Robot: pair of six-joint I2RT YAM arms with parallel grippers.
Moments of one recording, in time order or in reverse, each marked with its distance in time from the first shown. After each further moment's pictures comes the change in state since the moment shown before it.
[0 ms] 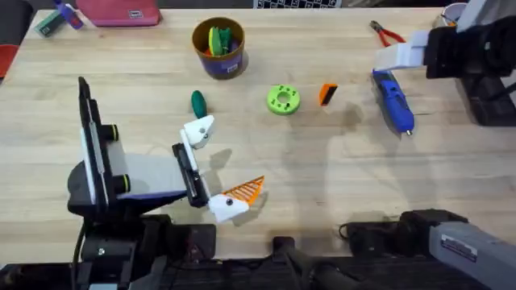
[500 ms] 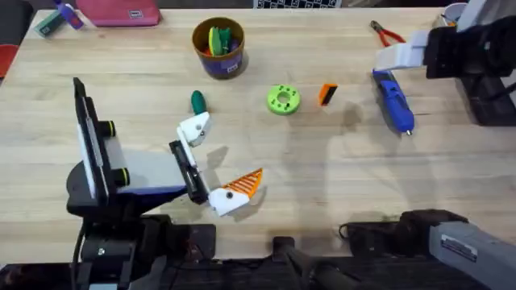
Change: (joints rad) left arm 0.000 0.000 0.000 0.013 -0.064 -0.047; right arm 0.000 0.000 0.000 0.000 0.000 0.000
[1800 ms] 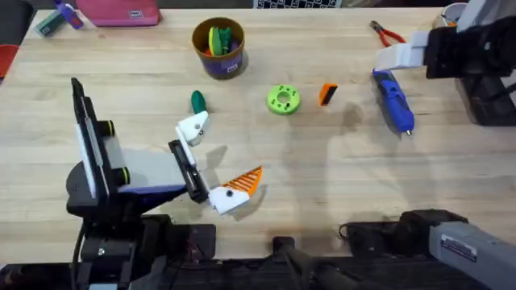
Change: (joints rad) left arm 0.000 0.000 0.000 0.003 -0.019 -0.004; right arm 0.000 0.000 0.000 -0.001 0.000 0.000
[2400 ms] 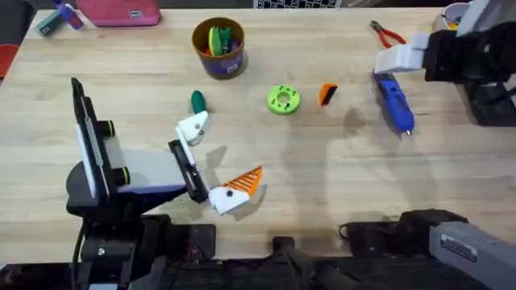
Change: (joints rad) left arm 0.000 0.000 0.000 0.000 0.000 0.000; right arm 0.003 0.000 0.001 -0.049 0.000 0.095
